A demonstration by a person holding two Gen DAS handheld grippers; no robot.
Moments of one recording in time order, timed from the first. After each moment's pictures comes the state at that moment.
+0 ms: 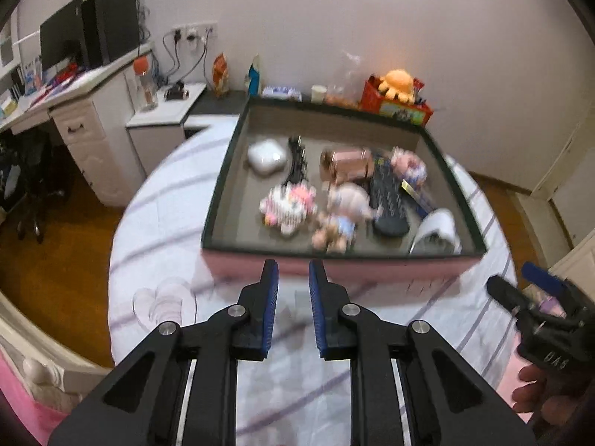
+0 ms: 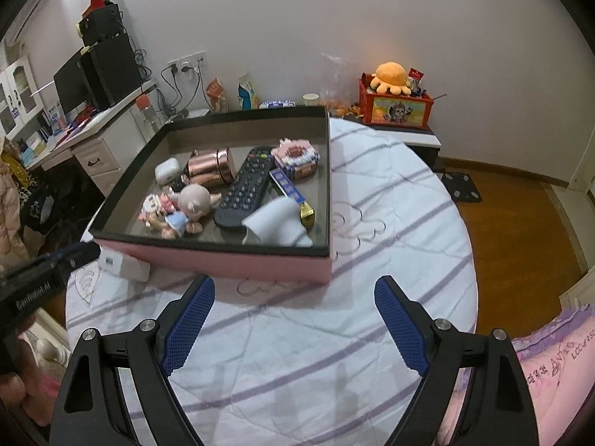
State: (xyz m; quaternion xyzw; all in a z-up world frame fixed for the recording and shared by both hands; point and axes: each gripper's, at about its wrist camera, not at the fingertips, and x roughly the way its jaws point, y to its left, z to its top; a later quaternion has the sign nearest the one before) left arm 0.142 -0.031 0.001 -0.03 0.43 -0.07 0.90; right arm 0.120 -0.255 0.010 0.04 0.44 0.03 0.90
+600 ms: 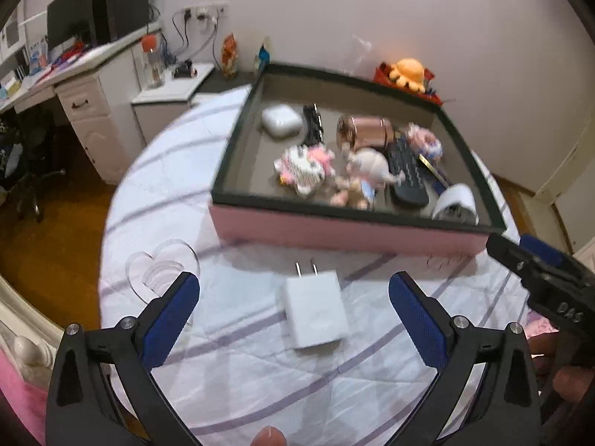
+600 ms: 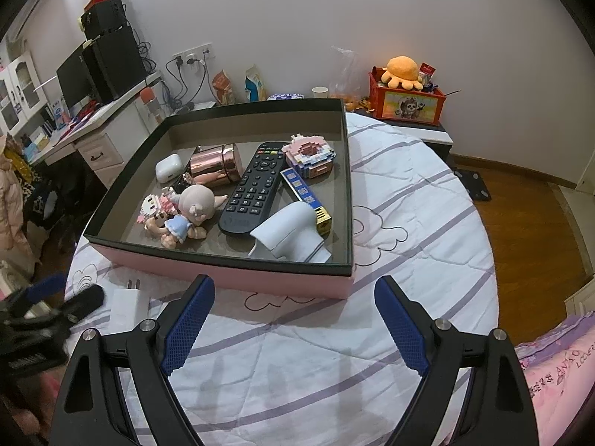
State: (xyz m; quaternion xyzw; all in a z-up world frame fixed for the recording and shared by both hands) left arm 0.129 -0.024 -0.042 -0.05 0.47 -0.05 0.88; right arm 0.140 -0.245 -0.004 0.04 0.45 0.04 0.89
